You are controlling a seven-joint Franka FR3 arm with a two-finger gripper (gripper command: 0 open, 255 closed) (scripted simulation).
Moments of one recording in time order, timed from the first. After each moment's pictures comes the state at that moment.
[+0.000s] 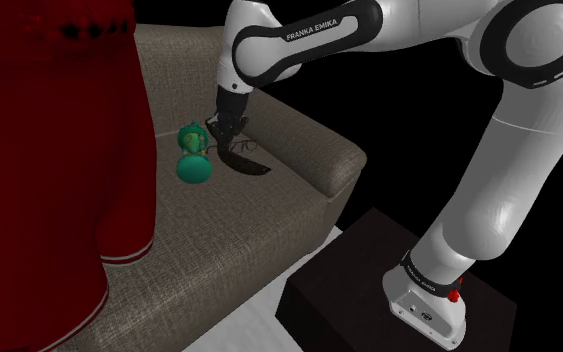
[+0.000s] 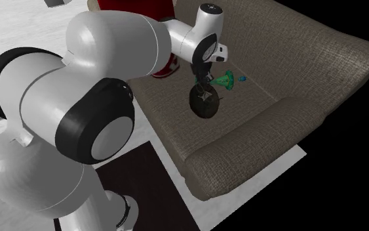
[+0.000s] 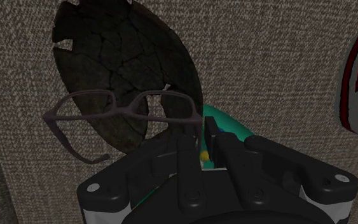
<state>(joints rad) 0.06 0.17 0.36 -1.91 0.04 2.17 0.27</state>
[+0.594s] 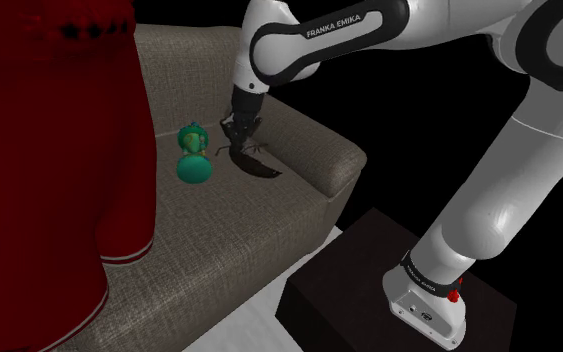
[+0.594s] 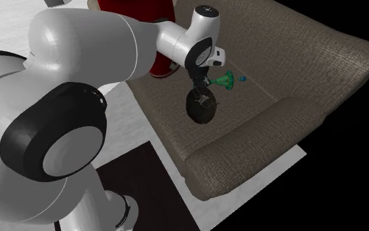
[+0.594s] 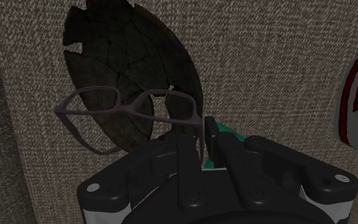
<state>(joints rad) 0.03 0.04 0.36 -2.04 0.09 2.18 0.22</state>
